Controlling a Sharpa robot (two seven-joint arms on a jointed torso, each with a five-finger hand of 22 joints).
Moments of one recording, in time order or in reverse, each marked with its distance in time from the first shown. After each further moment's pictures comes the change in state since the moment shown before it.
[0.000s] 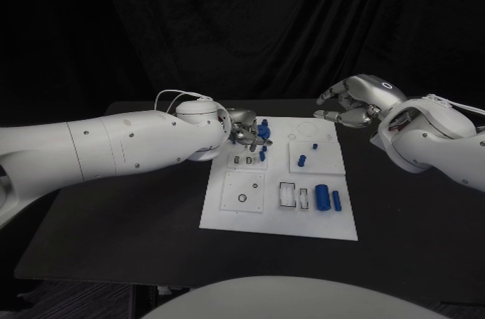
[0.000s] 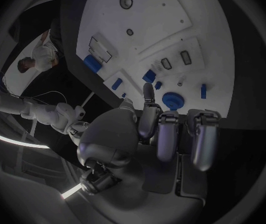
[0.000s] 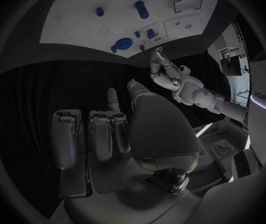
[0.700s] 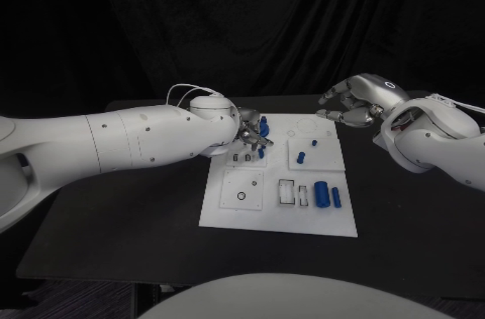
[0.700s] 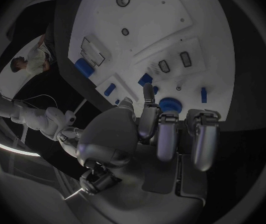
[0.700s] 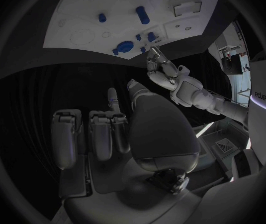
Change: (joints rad) left arm 0.000 0.048 0.000 -0.043 -0.003 0.052 -0.091; left_hand 0.009 -0.017 0.022 -0.011 0.043 -0.011 -0.003 -0.007 0.046 0.006 -0.007 0.000 0.000 -0.004 -0.003 0.000 0.000 0.000 0.000 0.000 0.000 0.000; right arm -0.002 0.009 0.000 -0.003 0.000 0.006 0.000; right_hand 0.000 0.000 0.000 0.000 0.001 0.002 0.001 0.001 0.000 0.000 0.000 0.000 0.000 0.000 0.000 0.000 0.000 0.000 0.000 0.000 0.000 0.001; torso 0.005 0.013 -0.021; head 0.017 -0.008
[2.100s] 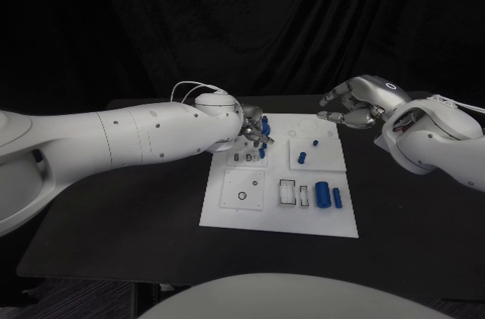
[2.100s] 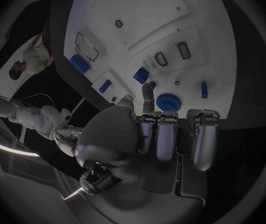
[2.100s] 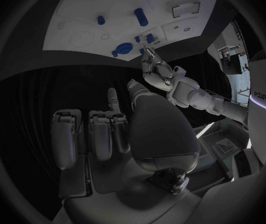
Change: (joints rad) left arm -0.002 0.042 0.000 -0.068 -0.001 -0.004 0.015; left_hand 0.023 0.004 0.030 -0.003 0.015 0.025 -0.011 -0.008 0.038 0.033 -0.039 0.237 0.058 0.004 -0.004 0.000 0.000 0.000 0.000 -0.007 -0.004 0.000; right arm 0.000 -0.004 0.000 0.005 0.000 0.014 0.000; right_hand 0.000 0.000 0.000 0.000 0.000 0.000 0.000 0.000 0.000 0.000 0.000 0.000 0.001 -0.001 0.006 0.000 0.000 0.000 0.000 0.000 0.000 0.000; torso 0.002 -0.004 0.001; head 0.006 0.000
